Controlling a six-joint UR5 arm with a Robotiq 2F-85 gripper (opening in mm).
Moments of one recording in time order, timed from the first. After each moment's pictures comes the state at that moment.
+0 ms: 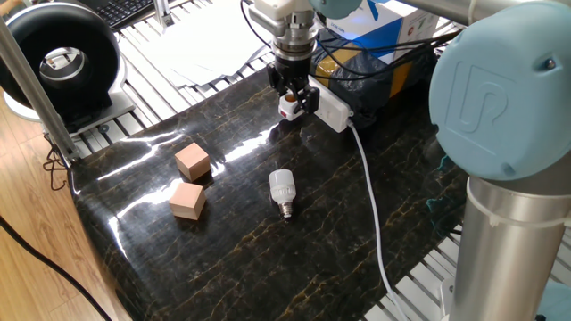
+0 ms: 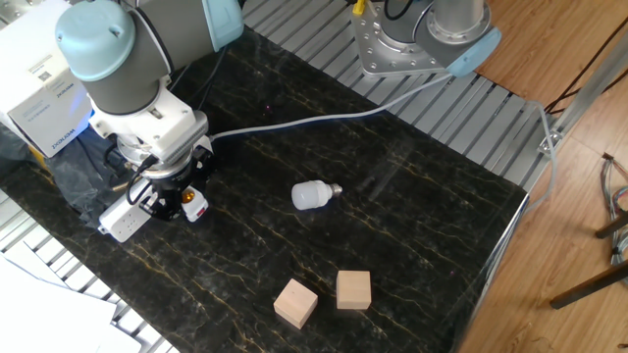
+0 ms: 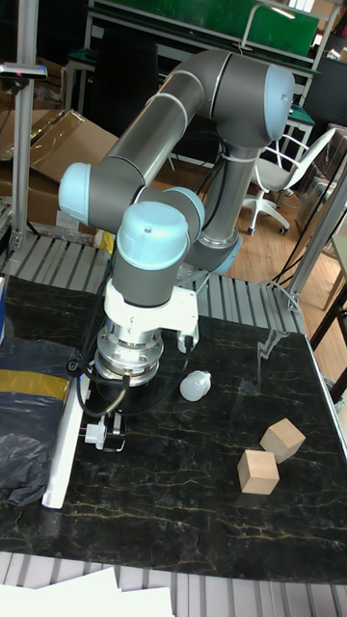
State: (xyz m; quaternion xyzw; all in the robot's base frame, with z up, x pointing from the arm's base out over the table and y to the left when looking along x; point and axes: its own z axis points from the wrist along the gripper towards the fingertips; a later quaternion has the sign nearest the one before) arm 0.620 -0.053 0.023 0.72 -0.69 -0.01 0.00
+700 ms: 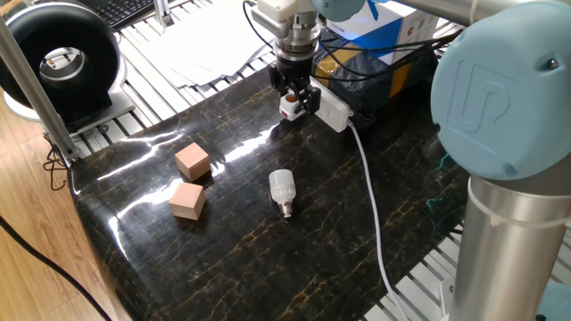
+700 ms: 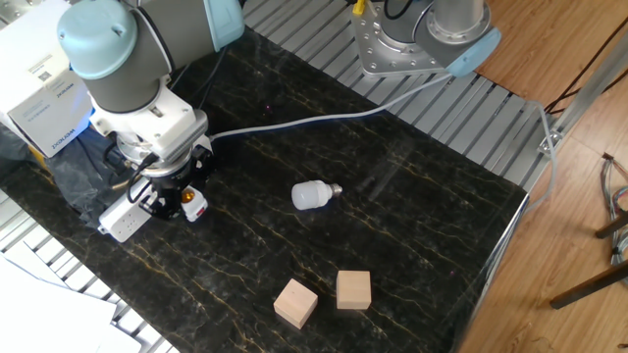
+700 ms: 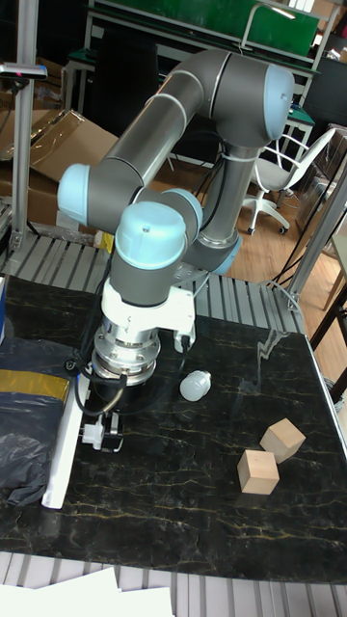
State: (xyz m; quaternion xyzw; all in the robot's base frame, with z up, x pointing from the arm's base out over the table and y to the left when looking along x) arm 0.620 -0.060 0.020 0.72 -0.69 -0.01 0.00
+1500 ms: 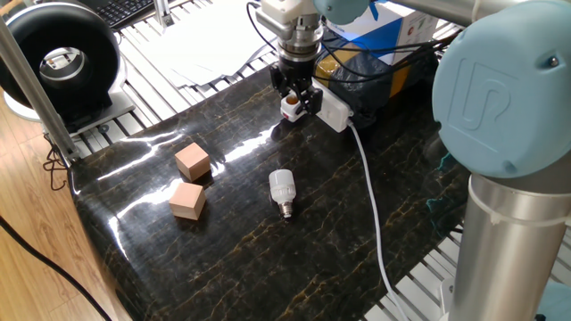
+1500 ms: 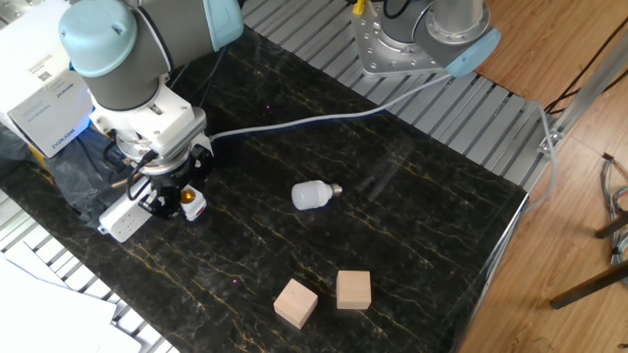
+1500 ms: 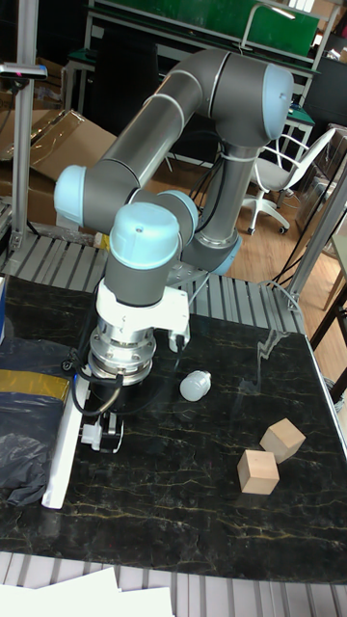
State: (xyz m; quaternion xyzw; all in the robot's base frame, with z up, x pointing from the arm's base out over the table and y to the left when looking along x) arm 0.619 -0.068 0.018 0.73 -0.69 0.00 0.00
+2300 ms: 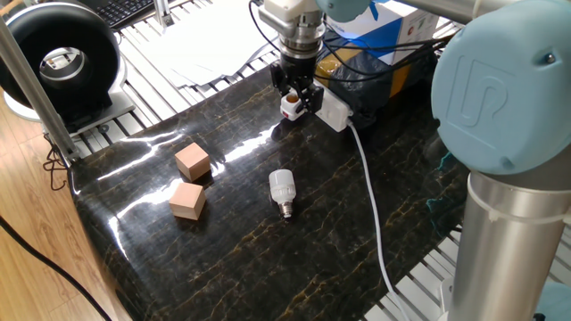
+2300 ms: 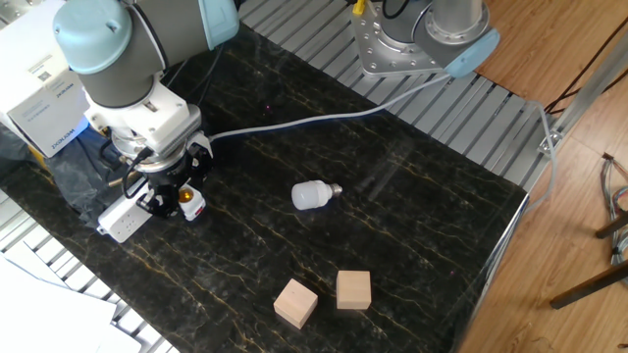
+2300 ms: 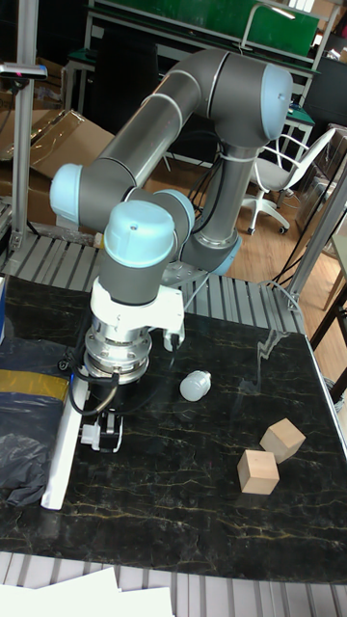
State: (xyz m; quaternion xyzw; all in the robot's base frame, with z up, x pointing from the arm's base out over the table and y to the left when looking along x) arm 0.623 -0.078 0.019 0.73 -0.68 0.00 0.00
